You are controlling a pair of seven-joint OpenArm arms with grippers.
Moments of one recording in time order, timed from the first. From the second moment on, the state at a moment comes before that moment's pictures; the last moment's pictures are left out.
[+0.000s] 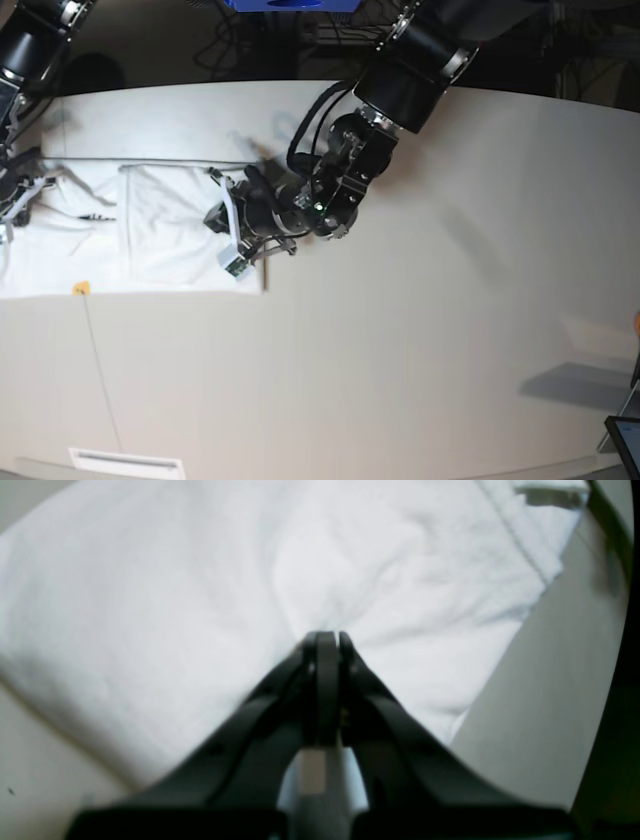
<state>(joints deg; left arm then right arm) -13.6 1.1 32.5 69.5 -24.2 -20.7 40.5 -1.9 18.2 36.4 69.3 -14.6 38.5 -21.0</state>
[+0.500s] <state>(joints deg) -7.0 -3.6 24.6 71.3 -29.4 -20.0 35.4 -5.4 14.8 31.3 91.7 -19.3 41.2 -42.7</state>
